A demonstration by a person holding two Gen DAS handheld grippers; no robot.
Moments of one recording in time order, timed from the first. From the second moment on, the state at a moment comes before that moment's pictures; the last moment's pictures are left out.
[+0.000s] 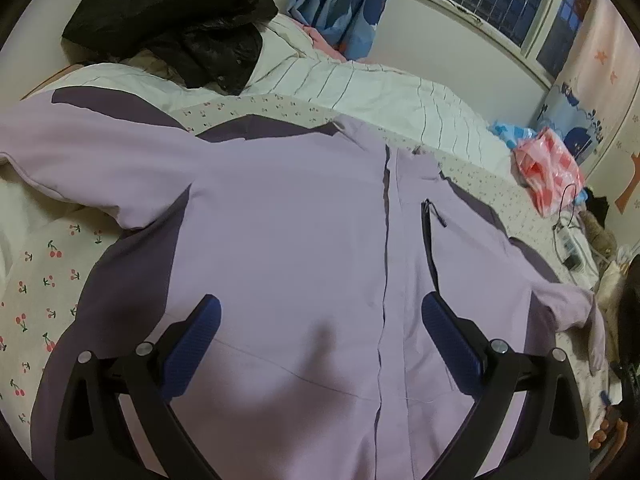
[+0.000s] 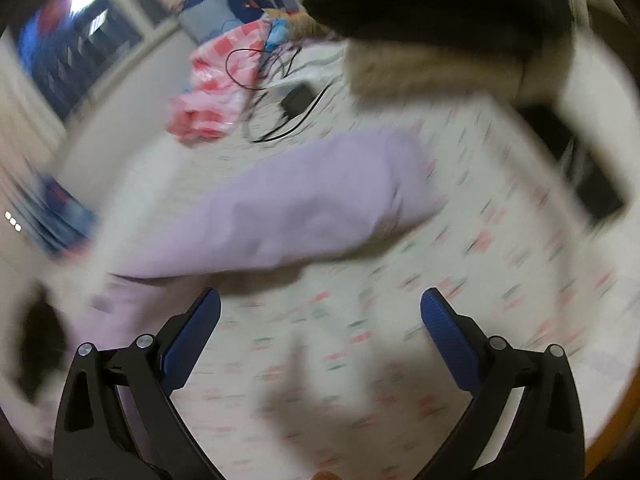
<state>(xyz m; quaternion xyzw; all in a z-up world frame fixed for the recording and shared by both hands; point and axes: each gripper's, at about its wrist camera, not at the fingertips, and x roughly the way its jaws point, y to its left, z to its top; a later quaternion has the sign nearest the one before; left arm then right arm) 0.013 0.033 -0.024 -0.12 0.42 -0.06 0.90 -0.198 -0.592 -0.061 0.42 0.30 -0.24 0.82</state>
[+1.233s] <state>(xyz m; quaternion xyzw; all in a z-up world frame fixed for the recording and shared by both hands) 0.035 0.024 -0.060 -0.14 0.47 -0.06 0.87 0.025 -0.700 -0.051 0.32 0.36 -0.21 0.85</state>
